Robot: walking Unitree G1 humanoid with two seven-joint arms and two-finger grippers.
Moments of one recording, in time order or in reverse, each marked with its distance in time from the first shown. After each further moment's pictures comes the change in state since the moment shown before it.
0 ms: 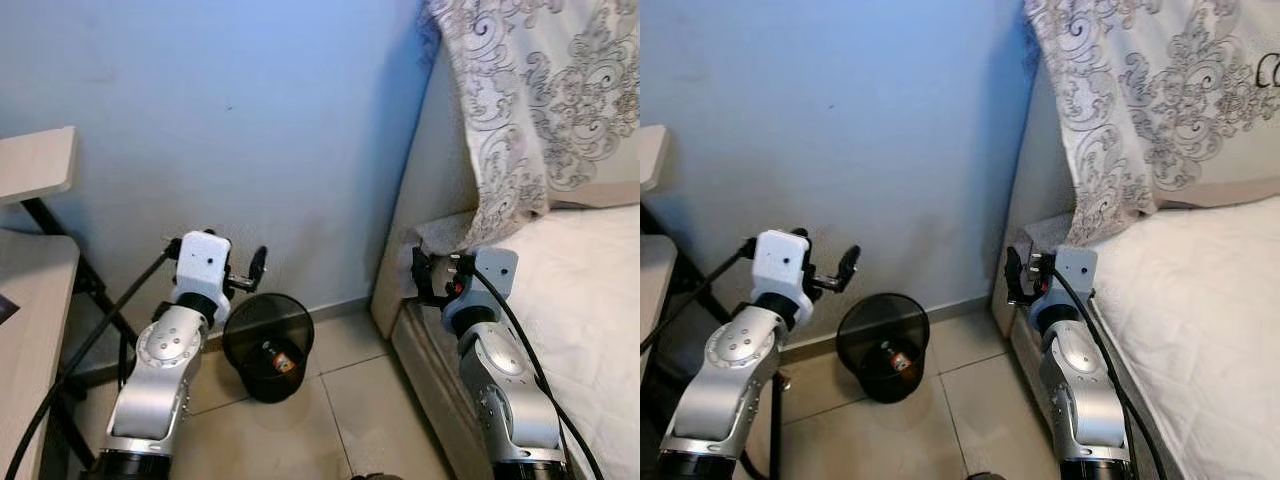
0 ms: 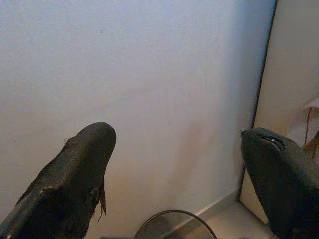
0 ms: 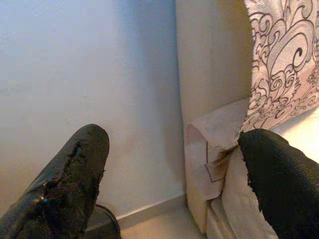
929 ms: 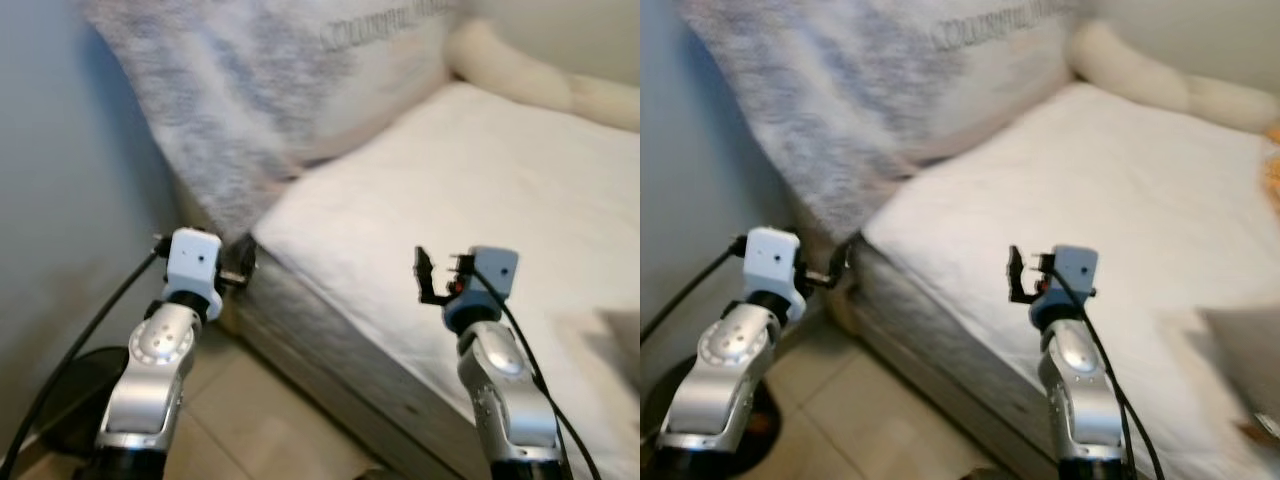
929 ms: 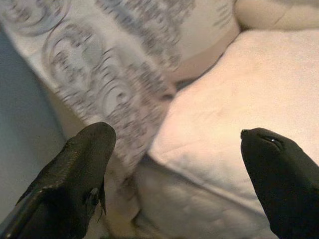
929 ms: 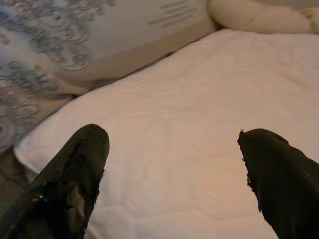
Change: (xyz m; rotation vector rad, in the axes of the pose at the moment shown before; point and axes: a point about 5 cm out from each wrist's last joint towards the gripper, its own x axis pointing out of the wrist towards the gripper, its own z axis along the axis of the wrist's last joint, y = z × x) left arm 0.002 0.007 0.001 -0.006 -0.007 0.031; right arm 0.001 -0.001 0.001 -0.020 -0.017 -0.035
